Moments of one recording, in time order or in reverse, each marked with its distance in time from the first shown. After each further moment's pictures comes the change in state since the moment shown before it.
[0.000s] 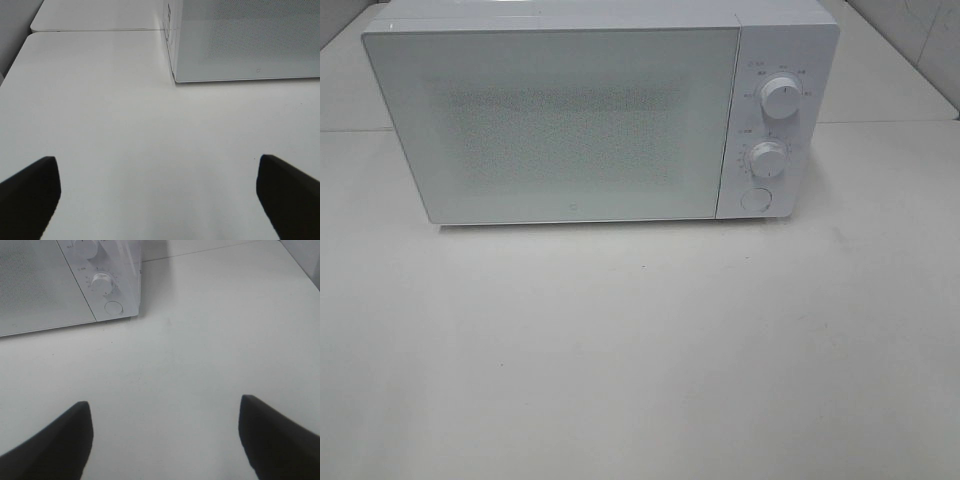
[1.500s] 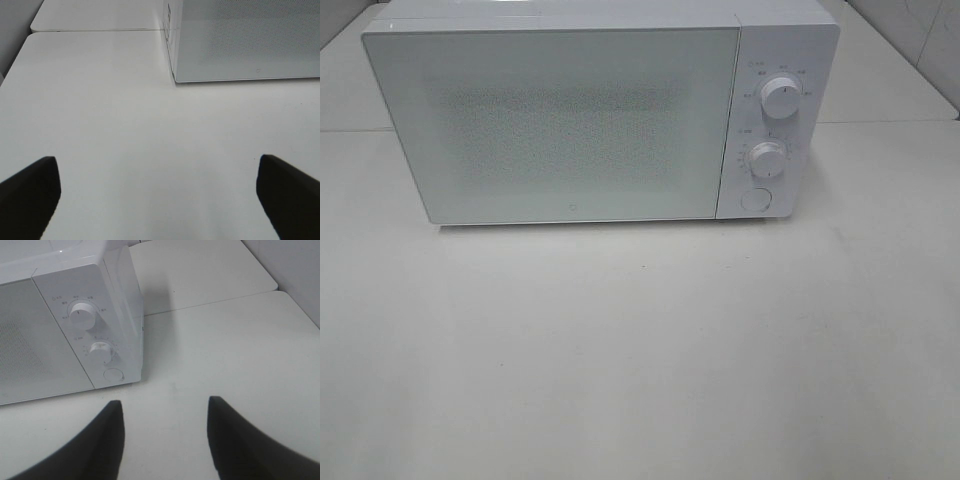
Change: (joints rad) left arm 0.000 0.000 0.000 0.000 0.000 0.000; right arm 0.000 0.385 0.097 0.008 -0.607 -0.005
